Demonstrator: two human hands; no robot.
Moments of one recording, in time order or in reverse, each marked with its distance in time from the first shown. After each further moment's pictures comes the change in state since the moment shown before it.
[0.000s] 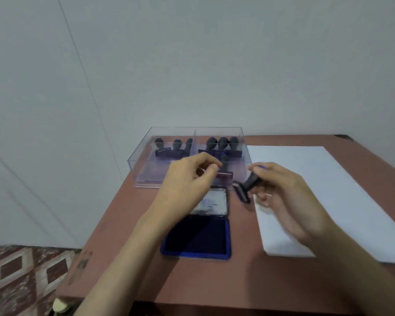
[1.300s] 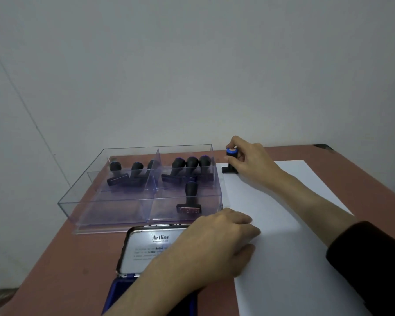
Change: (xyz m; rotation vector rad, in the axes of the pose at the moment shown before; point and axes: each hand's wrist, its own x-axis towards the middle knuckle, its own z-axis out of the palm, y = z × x) left_hand 0.037 0.003 0.087 0.532 -0.500 0.558; right_hand 0.170 0.006 -0.074 -1.026 0.019 -0.485
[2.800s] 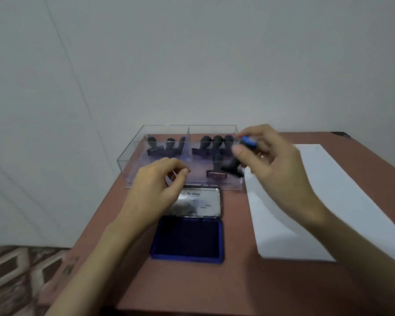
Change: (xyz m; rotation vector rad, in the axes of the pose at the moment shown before) left_hand -0.099 -0.039 -0.038 -0.219 0.589 -0.486; right_hand -0.108 -0.139 -0.015 0.477 0.179 -0.019
